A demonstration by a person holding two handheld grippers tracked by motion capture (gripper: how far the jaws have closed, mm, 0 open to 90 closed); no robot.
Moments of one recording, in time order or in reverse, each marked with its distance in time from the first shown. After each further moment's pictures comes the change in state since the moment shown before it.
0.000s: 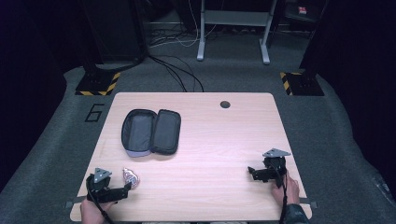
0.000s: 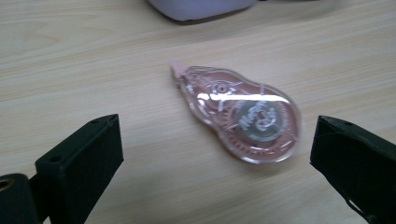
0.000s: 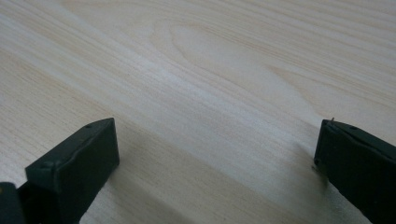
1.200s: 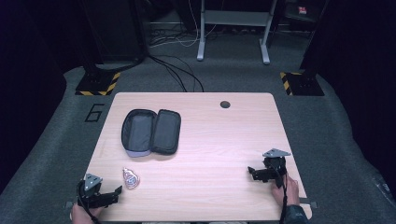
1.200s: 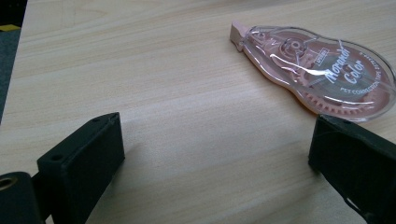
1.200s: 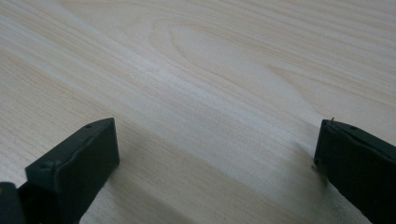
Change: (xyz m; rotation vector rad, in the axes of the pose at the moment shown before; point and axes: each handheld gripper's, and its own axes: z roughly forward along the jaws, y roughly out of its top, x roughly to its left) left arm 0.038 -0.031 0.002 -0.038 0.047 0.034; right arm 0.001 0.000 0.000 0.000 -0.006 0.003
